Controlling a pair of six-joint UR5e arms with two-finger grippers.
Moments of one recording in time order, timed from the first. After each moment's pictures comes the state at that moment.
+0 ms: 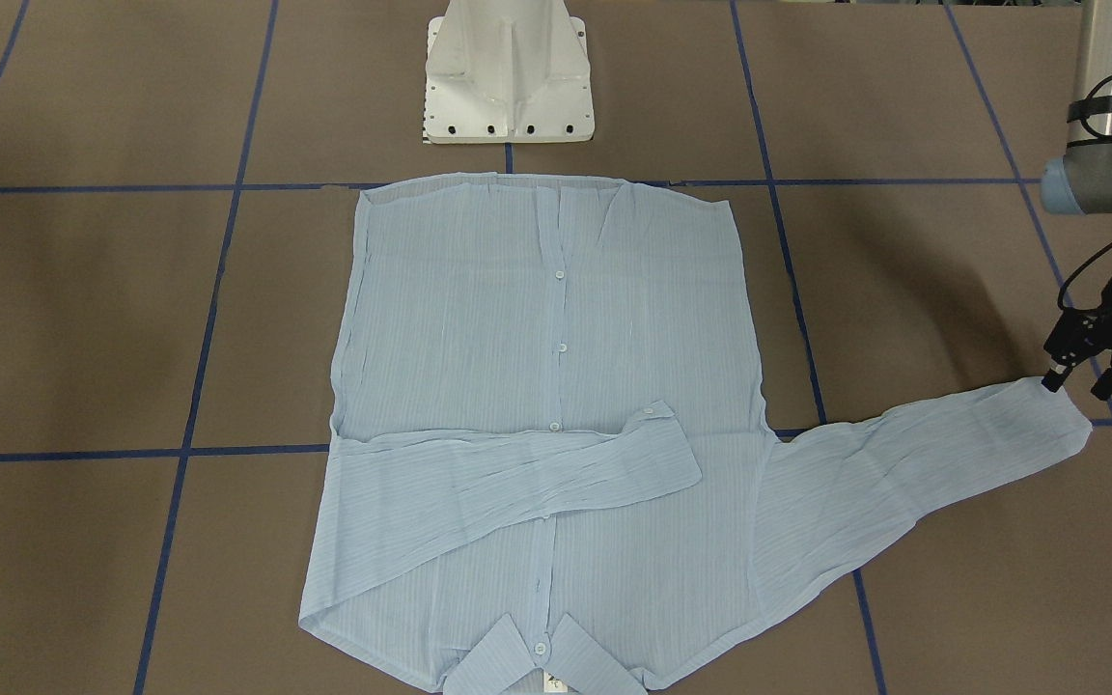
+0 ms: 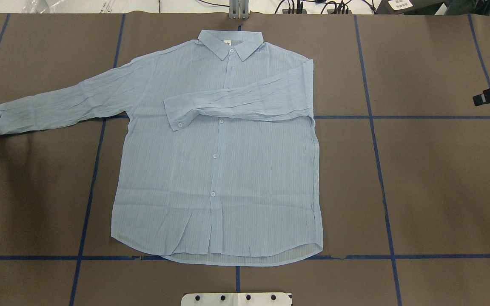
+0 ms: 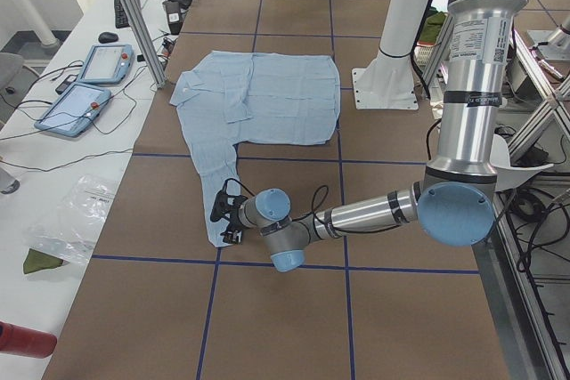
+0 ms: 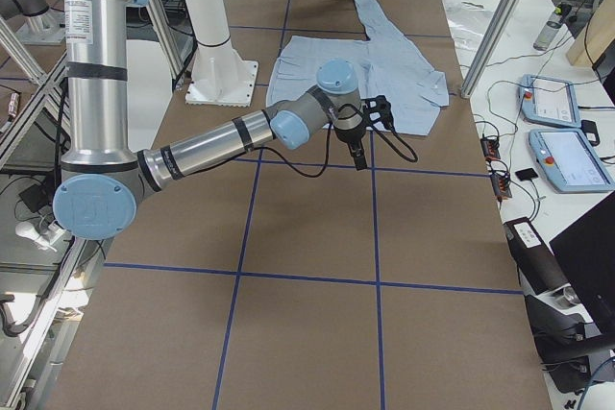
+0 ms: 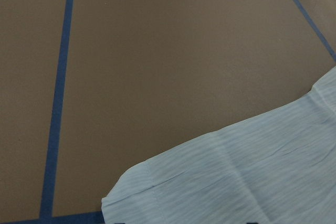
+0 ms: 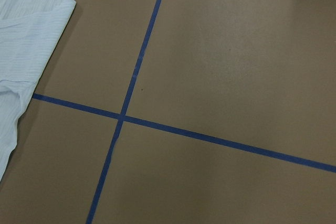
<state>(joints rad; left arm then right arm) -1.11 -1.63 -1.11 -3.05 -1.98 -0.89 1.26 -1.61 1.99 -1.28 2.28 0.46</state>
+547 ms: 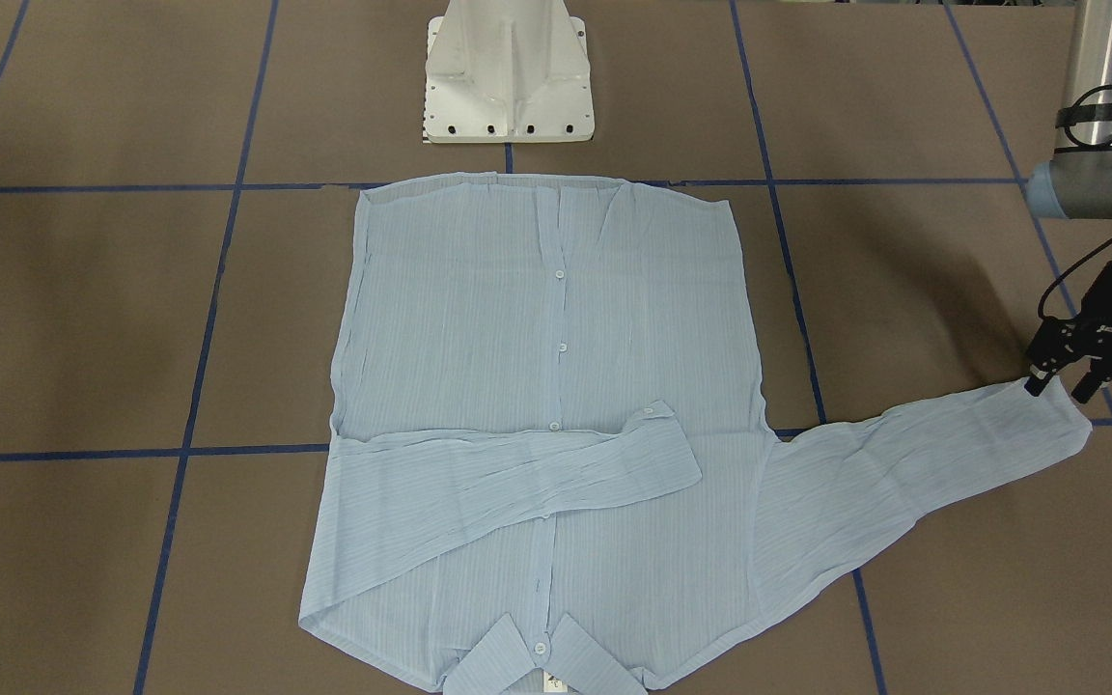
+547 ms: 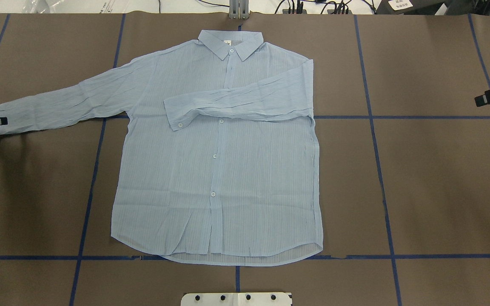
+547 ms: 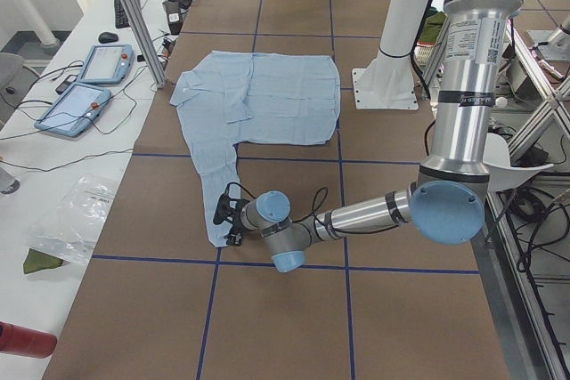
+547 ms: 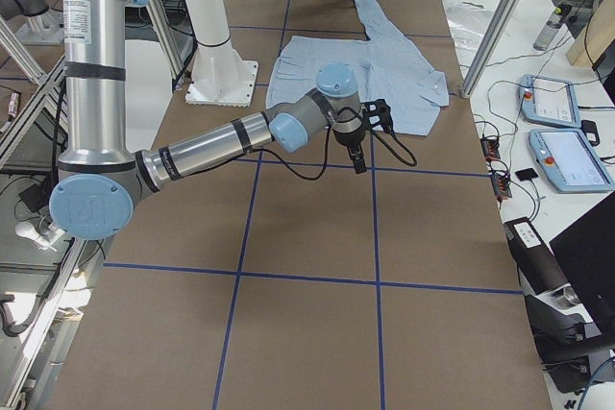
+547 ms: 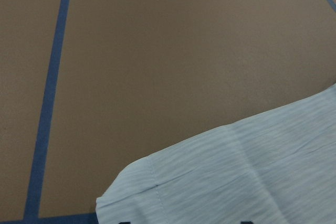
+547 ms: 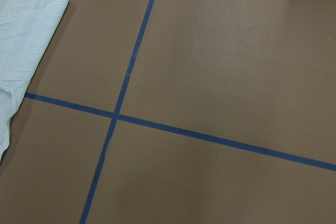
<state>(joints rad) -1.07 -1.63 -1.08 -3.06 -1.96 -0.88 1.26 -1.61 1.99 -1.27 2.28 0.45</state>
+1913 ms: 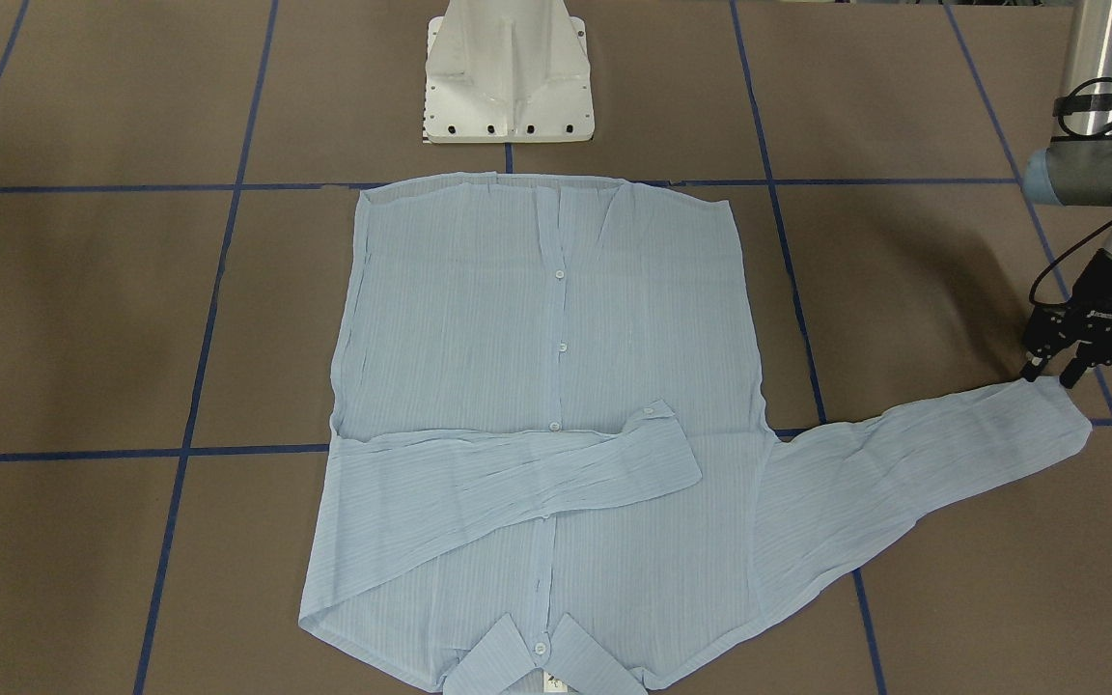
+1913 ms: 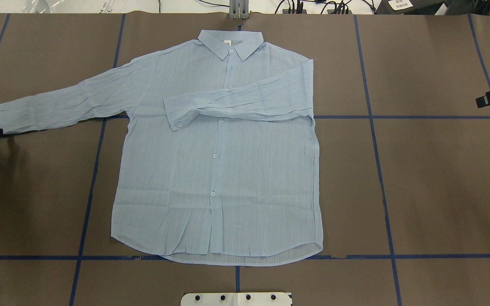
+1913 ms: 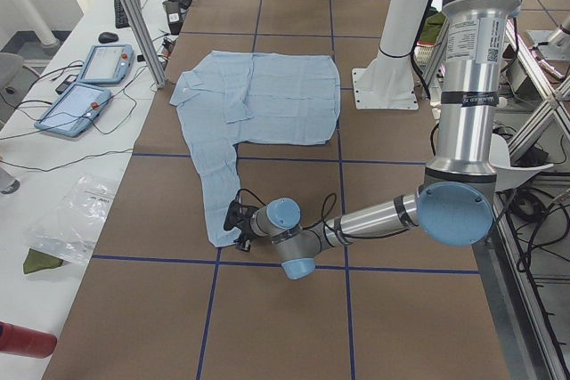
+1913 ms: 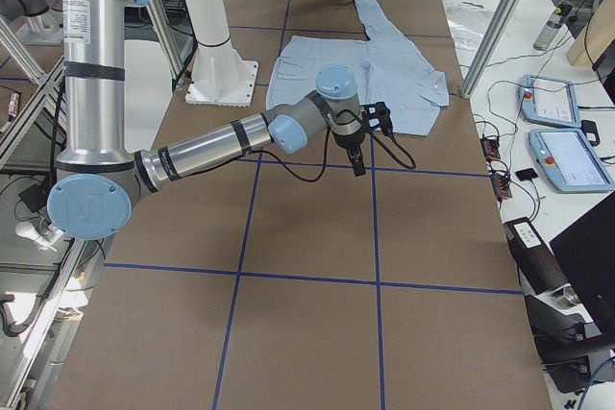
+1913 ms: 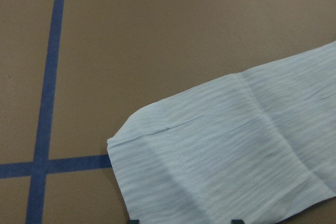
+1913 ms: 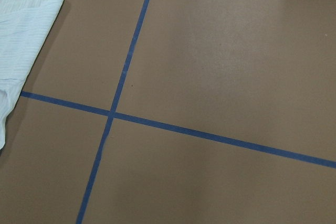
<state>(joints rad) -1.04 -1.59 -1.08 -3.09 -1.94 -0.88 1.26 -1.62 1.98 -1.27 2.27 0.46</state>
